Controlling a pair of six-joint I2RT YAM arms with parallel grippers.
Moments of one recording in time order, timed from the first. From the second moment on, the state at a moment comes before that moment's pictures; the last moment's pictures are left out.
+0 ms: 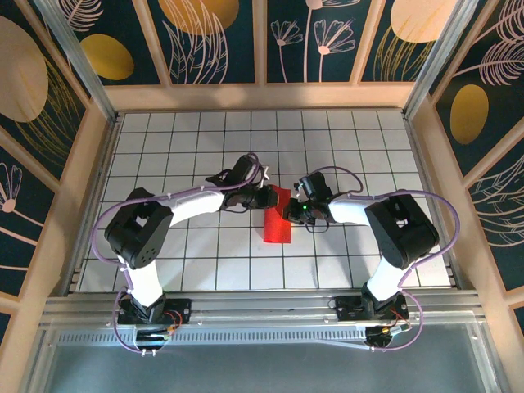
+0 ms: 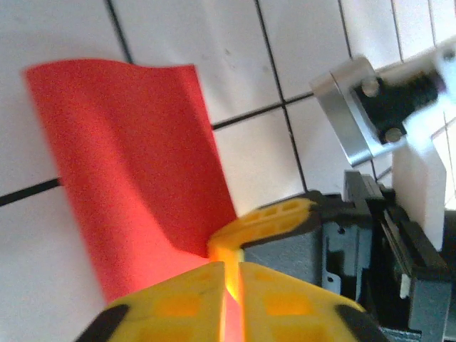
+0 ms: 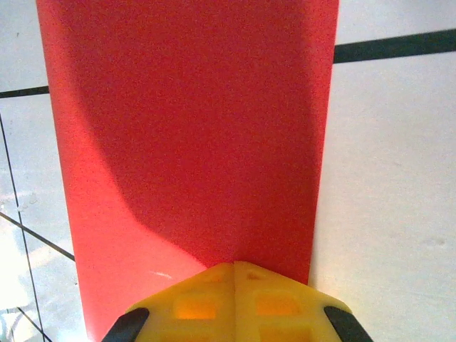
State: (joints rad) left arm -0.70 1.83 1.13 -0.16 0.39 -0.65; right arm 0.53 1.71 0.76 -0.06 -0.40 0.66
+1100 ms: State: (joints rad) left arm -0.59 1.88 0.99 -0.11 0.43 -0.56; right arm 0.54 1.71 0.78 -0.10 -0.38 0.62
